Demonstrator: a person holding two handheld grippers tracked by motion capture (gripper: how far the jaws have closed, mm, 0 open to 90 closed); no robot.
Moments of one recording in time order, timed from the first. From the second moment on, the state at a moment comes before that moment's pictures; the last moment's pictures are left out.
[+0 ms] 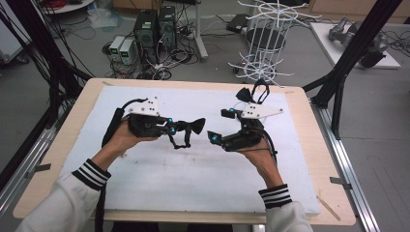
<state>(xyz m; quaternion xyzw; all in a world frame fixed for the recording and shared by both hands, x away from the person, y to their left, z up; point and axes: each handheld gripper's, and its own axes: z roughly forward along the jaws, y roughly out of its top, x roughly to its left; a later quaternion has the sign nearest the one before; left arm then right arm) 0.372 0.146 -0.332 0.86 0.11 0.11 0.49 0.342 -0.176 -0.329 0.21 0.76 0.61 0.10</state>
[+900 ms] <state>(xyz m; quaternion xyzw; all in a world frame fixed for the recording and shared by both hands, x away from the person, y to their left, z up) 0.363 0.144 -0.330 0.85 0.10 0.13 0.50 0.359 -0.157 -0.322 0.17 0.78 0.60 0.00</state>
